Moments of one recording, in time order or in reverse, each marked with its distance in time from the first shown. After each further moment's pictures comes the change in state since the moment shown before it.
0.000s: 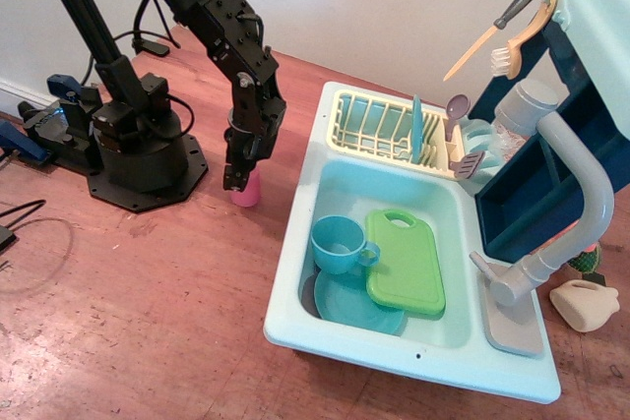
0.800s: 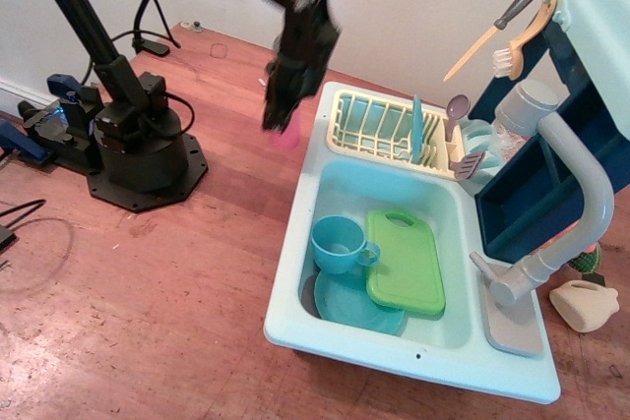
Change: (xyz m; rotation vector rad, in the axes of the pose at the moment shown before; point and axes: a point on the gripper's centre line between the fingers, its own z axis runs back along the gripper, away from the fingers) arm 0.044 0.042 0.101 0.156 -0.045 -0.028
